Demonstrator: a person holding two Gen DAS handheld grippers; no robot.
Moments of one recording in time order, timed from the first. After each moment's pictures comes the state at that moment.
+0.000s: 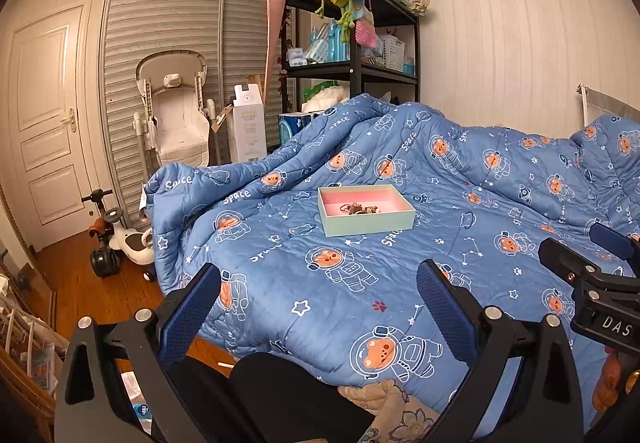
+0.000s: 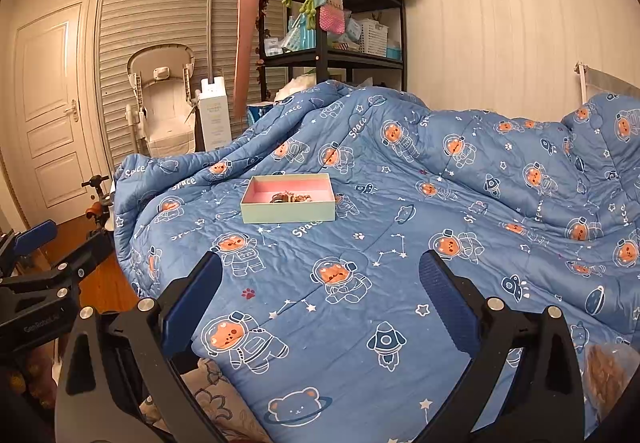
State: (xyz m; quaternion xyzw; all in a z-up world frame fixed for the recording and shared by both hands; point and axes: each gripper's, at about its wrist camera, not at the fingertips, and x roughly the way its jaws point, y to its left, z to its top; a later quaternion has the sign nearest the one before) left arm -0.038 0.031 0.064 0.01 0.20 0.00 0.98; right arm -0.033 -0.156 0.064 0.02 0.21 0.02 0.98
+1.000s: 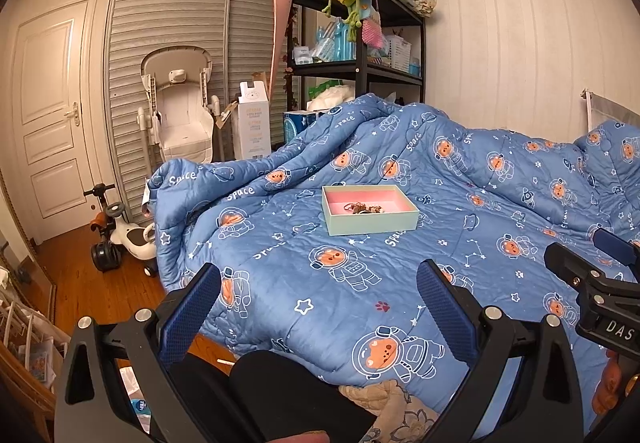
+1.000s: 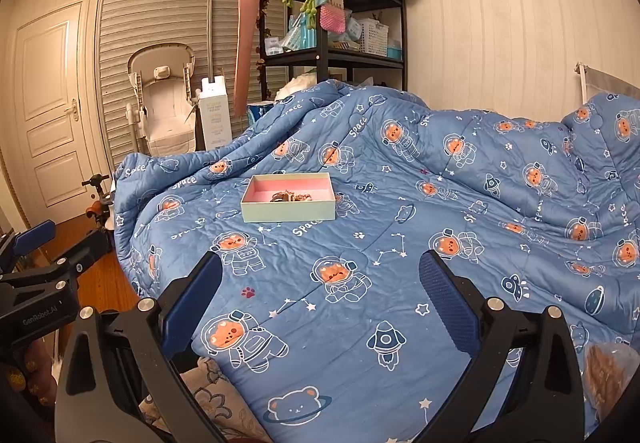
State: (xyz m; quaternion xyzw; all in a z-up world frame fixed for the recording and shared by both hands) left arm -0.040 0.035 0.067 0.00 0.20 0.01 0.98; right arm -0.032 -0.158 0.066 0.01 0.21 0.02 0.98
